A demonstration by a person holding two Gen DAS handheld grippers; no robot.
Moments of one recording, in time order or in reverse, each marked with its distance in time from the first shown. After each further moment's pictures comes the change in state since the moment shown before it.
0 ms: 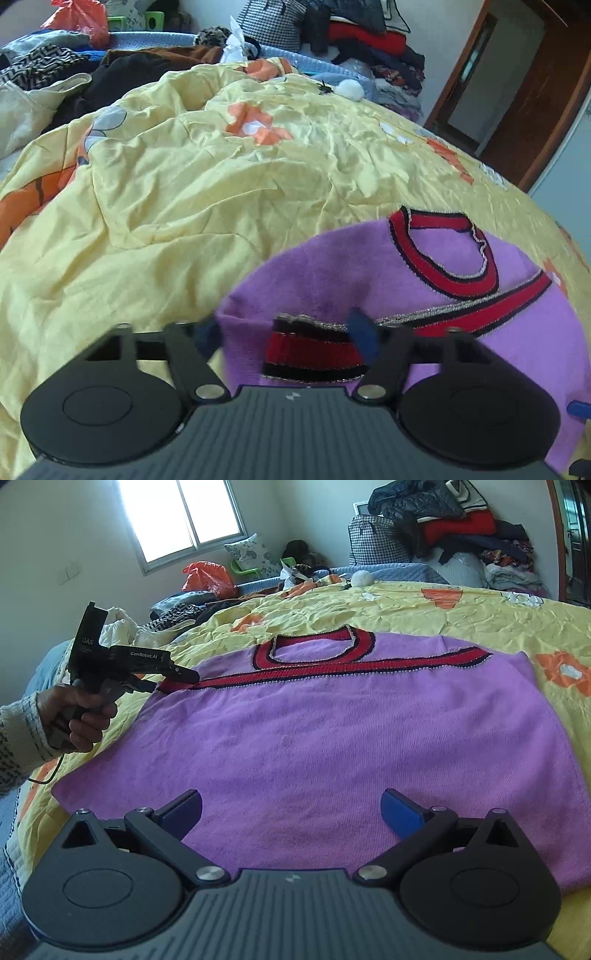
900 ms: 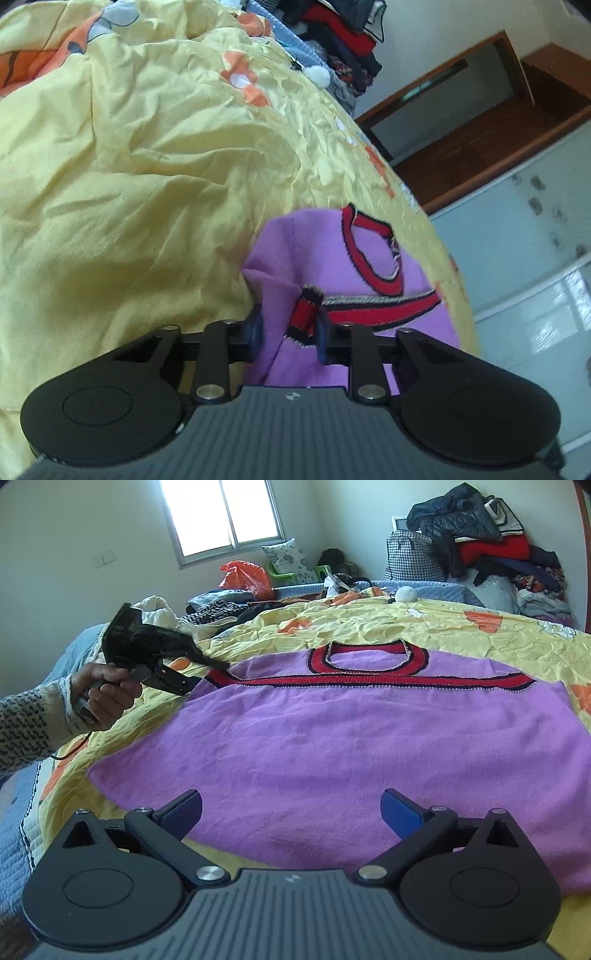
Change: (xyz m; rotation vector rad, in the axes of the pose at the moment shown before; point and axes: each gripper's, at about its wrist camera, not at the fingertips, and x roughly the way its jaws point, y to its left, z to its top) left arm 0.009 0.070 -0.009 -0.259 0.132 -0.429; right arm 0.000 0.044 -0.003 -0.121 -0.017 0.052
